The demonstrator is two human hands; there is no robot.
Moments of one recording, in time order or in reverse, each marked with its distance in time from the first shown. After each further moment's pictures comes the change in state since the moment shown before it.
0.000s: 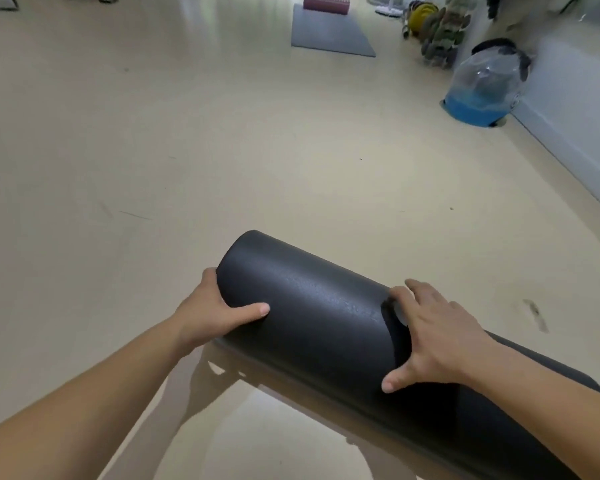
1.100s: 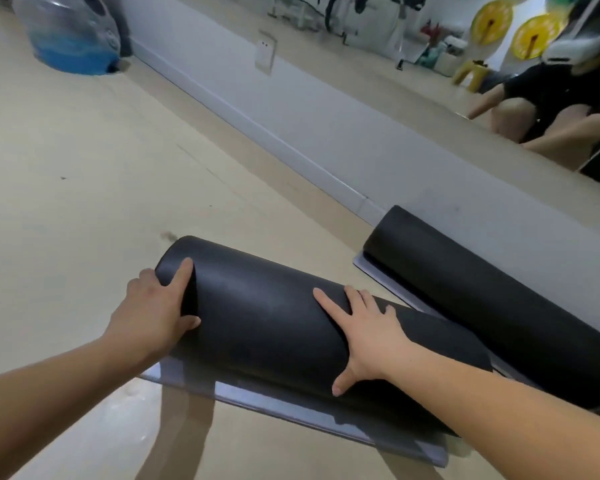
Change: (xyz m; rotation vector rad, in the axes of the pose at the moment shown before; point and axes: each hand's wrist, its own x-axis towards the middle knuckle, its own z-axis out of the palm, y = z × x) left_hand -0.118 0.237 0.504 0.914 -0.323 0.789; right_hand -0.326 0.352 0.242 0.298 -0.070 0.714
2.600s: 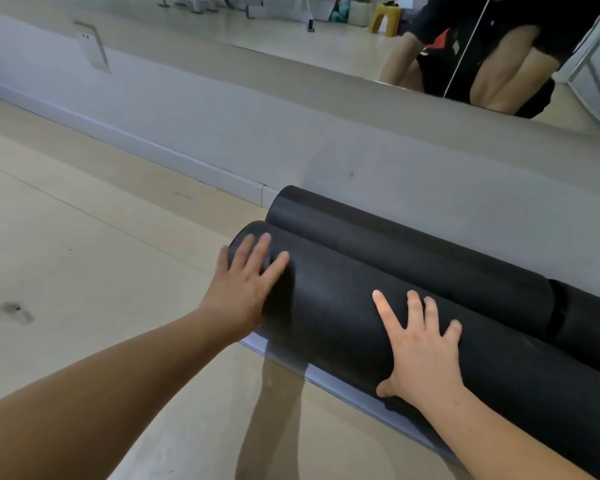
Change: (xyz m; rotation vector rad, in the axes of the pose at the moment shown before) left_hand 0.095 0.344 0.113 0.528 0.018 0.705; right_hand -0.063 0.238 0.109 0.037 0.133 0.577
